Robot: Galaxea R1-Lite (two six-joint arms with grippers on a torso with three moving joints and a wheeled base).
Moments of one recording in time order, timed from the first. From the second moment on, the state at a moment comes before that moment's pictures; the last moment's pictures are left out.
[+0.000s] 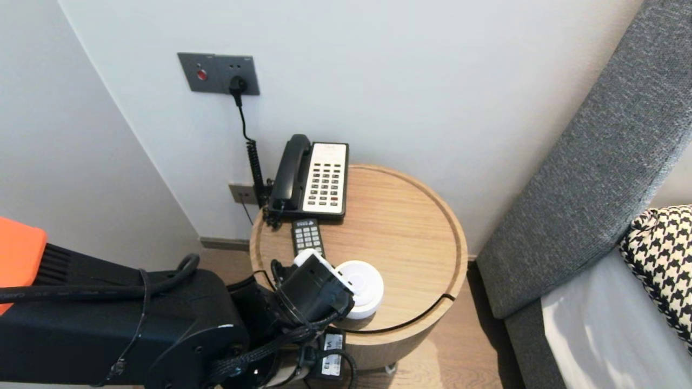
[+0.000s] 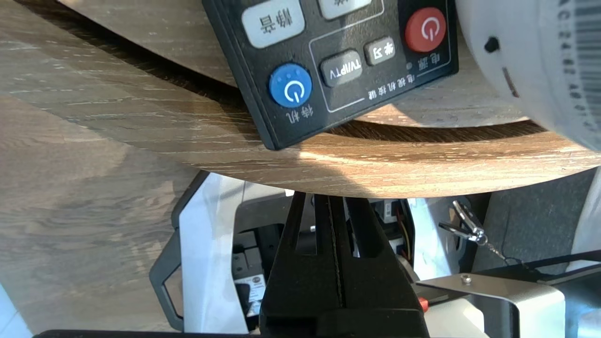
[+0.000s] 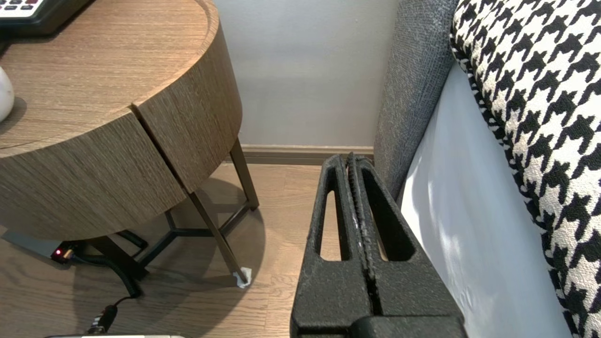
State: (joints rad) left arm -0.96 1.84 -0.98 0.14 0.23 -0.71; right arm 0.01 0.01 0.00 -0.05 -0.01 0.01
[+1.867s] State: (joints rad) left arm -0.49 1.10 -0.63 0.42 0.25 -0.43; right arm 0.01 0.01 0.00 -0.05 -0.01 0.01
